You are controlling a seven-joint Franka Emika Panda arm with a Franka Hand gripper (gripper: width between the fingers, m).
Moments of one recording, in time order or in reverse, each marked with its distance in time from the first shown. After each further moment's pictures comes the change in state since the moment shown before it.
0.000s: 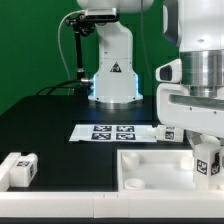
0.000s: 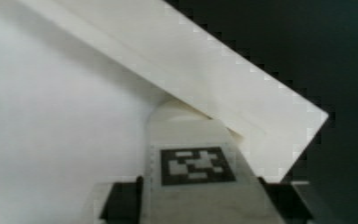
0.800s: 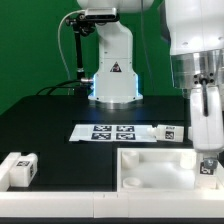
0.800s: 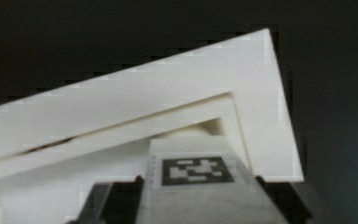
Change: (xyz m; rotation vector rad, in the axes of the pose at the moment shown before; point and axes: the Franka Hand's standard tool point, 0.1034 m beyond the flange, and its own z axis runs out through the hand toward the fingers) arm 0.005 -0.001 0.000 0.015 -0.060 0.621
